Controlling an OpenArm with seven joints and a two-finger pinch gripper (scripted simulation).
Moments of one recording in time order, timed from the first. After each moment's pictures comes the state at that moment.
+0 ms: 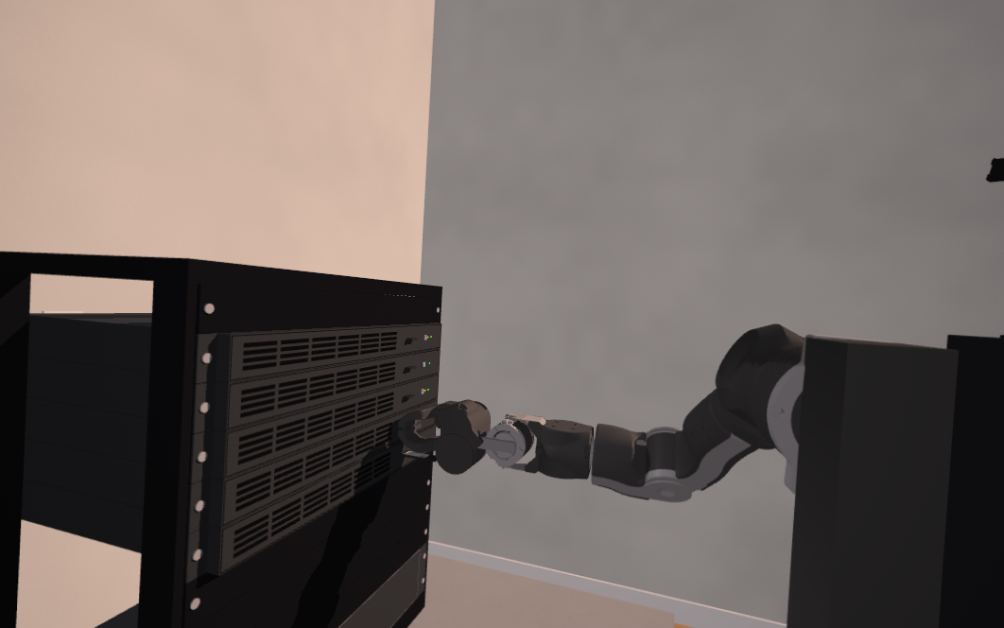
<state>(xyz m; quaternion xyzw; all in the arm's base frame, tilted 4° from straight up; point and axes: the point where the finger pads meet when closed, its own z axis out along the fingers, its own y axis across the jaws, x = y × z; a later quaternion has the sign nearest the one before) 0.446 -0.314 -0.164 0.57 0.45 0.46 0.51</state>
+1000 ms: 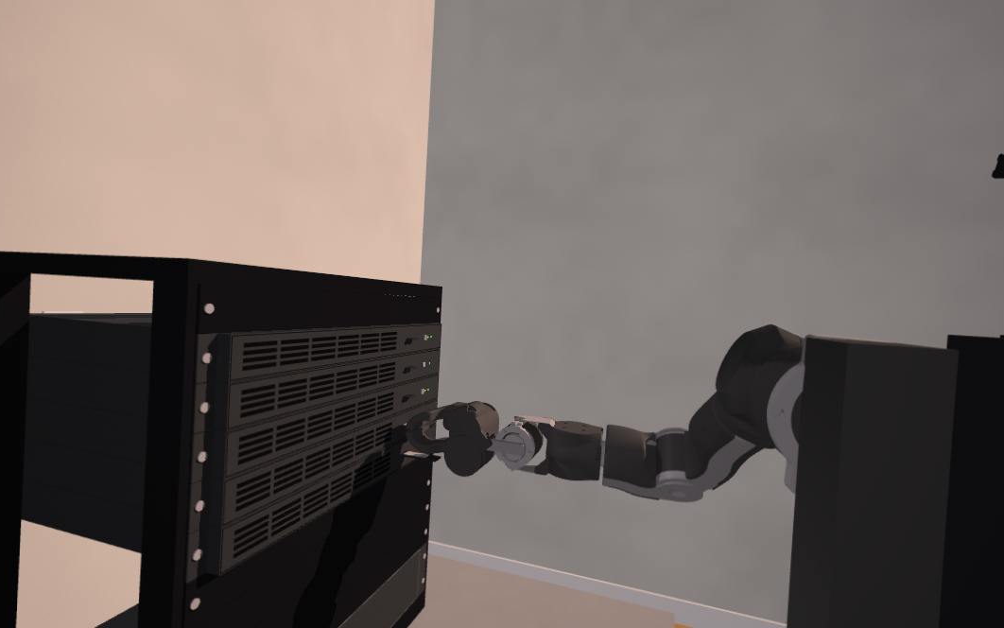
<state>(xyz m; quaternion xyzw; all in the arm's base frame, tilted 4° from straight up) 0.432 -0.311 -0.163 0.57 0.45 0.46 0.51</state>
